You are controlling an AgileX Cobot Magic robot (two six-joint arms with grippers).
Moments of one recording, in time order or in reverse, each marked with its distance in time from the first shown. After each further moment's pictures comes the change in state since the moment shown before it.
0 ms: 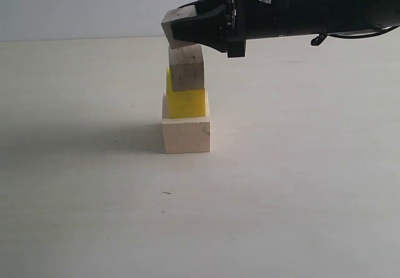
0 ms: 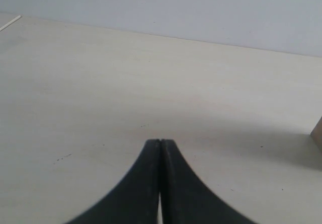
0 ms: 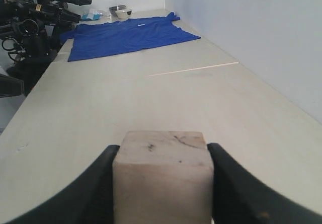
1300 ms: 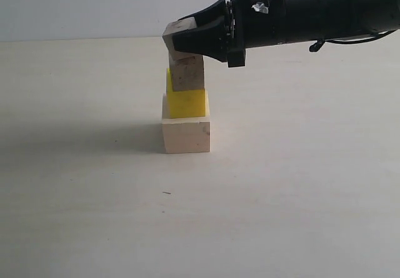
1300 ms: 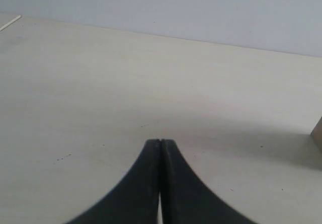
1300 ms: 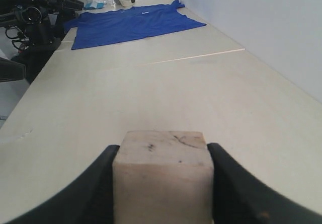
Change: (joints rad) left arm 0.000 0.000 0.000 0.000 0.000 0.000; right arm 0.000 0.024 0.000 -0.033 -0.004 0.000
